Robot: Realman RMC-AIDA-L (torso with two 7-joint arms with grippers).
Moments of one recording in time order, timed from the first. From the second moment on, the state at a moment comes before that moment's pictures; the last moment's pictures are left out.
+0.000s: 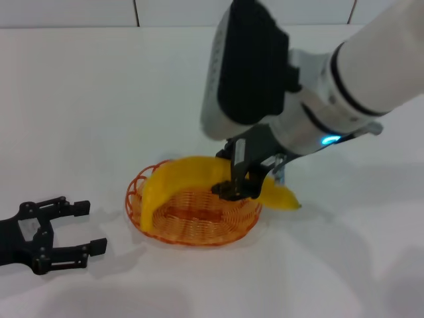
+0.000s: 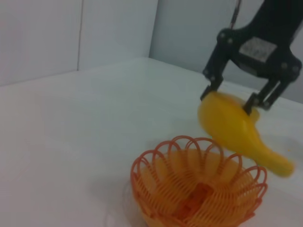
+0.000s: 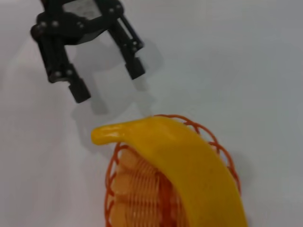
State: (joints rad) left arm -0.33 -2.03 0.59 0.68 2.16 1.71 -1.16; right arm 0.66 2.04 -1.84 -1.61 -2.46 -1.48 2.53
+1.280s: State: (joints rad) left arm -0.34 -2.03 0.59 0.67 2.16 1.71 -1.17; right arm 0.74 2.04 -1.88 -1.42 -2.35 -1.35 2.51
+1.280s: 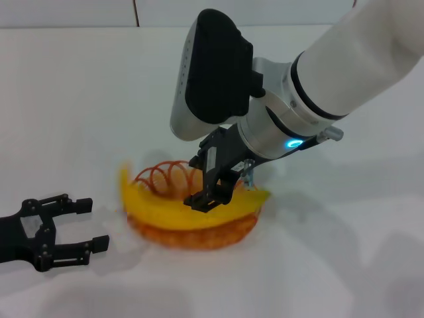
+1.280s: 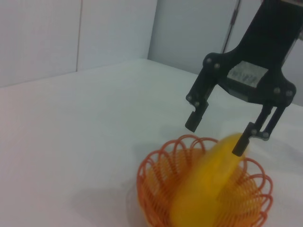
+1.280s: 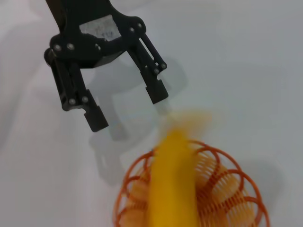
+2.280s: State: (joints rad) left arm -0.34 -2.03 0.59 0.67 2.16 1.71 -1.17; right arm 0.50 2.03 -1.51 -1.61 -2.34 -1.58 2.21
